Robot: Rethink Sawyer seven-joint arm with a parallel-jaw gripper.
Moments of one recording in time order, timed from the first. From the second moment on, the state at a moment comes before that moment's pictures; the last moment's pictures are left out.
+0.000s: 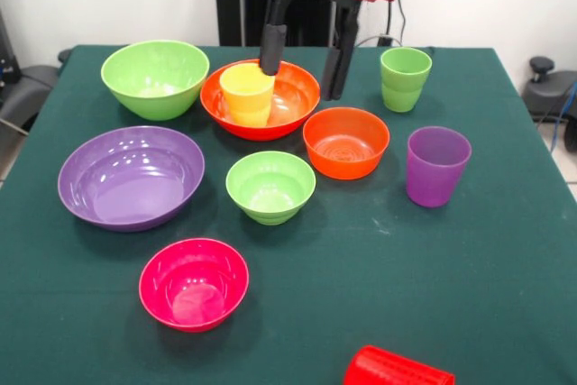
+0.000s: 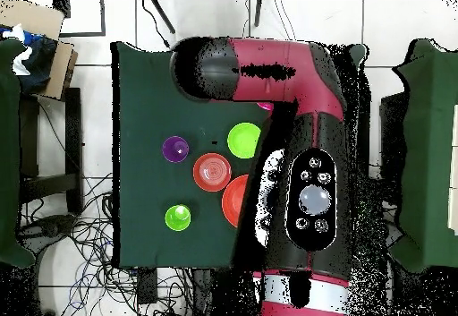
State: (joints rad) arm -0.17 -0.66 -0.01 1.13 -0.17 0.81 2.41
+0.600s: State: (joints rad) arm -0.23 -0.66 0.03 1.13 -0.22 0.81 2.33
